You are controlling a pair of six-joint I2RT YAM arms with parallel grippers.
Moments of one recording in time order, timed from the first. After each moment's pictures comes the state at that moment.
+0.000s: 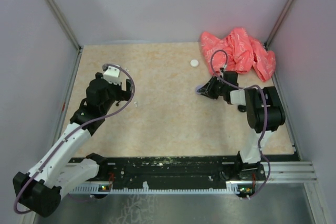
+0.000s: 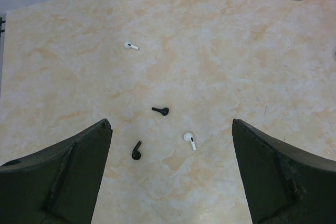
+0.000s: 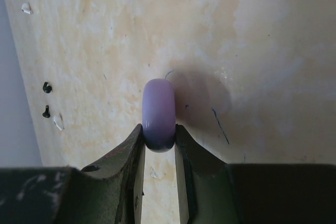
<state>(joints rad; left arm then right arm) -0.43 0.92 0.79 -0.17 -0.23 0.01 0.12 1.83 0.83 0.32 -0.50 0.69</state>
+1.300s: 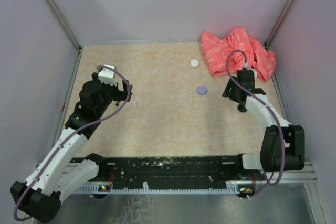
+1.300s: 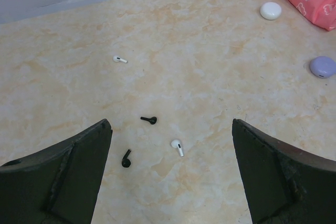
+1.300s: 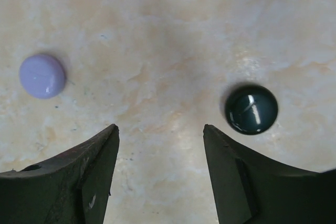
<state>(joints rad) -0.41 0.84 0.79 -0.16 -0.15 -0.02 0.07 1.35 0.86 -0.37 0.11 0.42</state>
